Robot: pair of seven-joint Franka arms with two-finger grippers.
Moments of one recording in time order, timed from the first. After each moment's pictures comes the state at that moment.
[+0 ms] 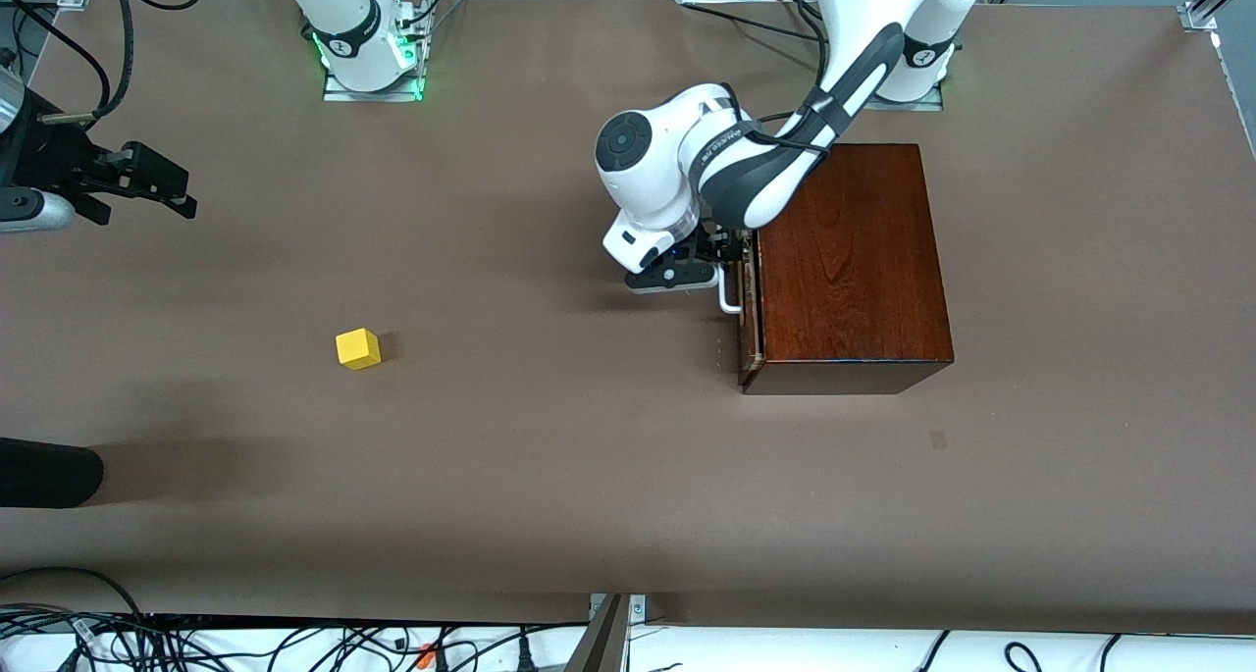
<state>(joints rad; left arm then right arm) -0.44 0.64 -0.45 -1.55 0.49 1.88 -1.06 0.17 0.03 -0.13 -1.56 0.04 1.60 -0.04</state>
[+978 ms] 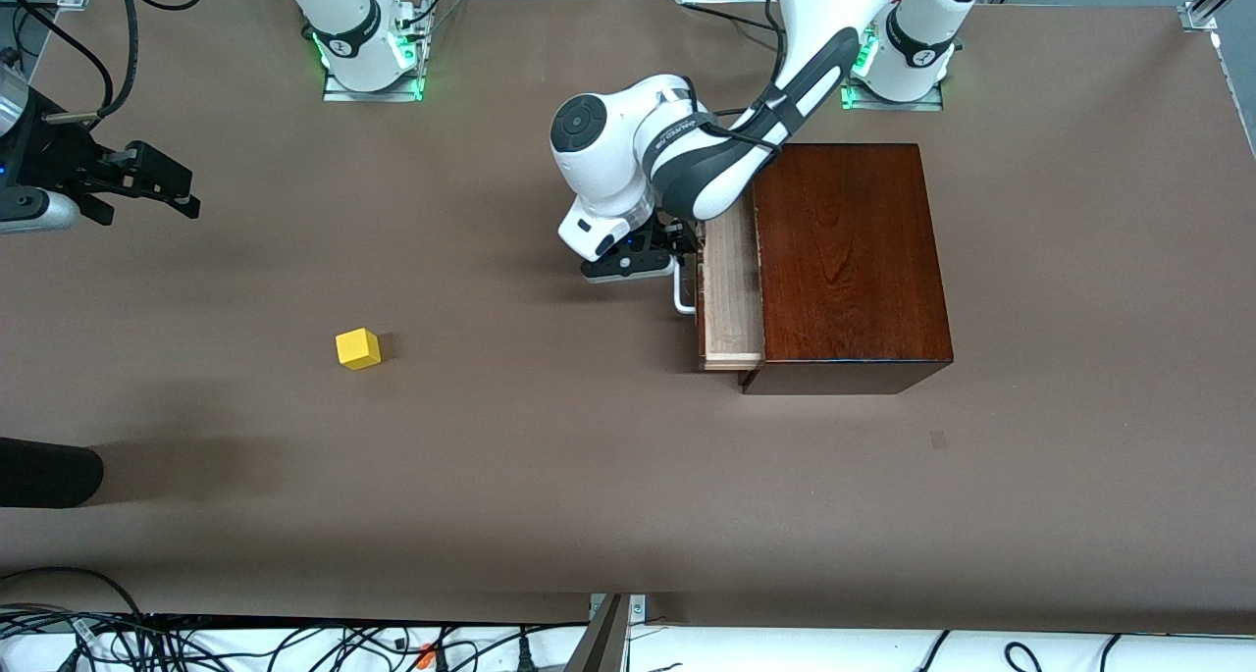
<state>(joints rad) -0.53 0.74 -0.45 -1.39 0.49 1.87 -1.14 0.17 0.03 -0.13 -1.56 0.04 1.60 -0.04</state>
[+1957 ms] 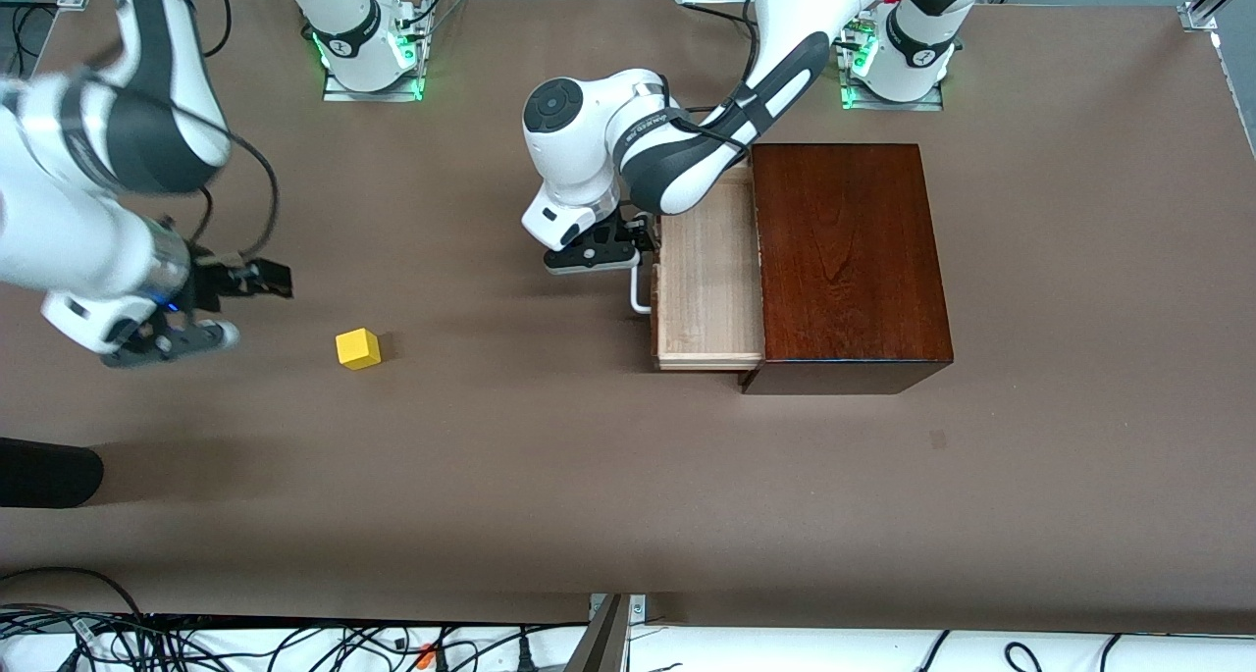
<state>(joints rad) -0.60 0.81 -0.45 -1.28 0.49 1.95 -1.20 0.20 0.33 -0.13 -1.59 0.04 1.77 -0.16</state>
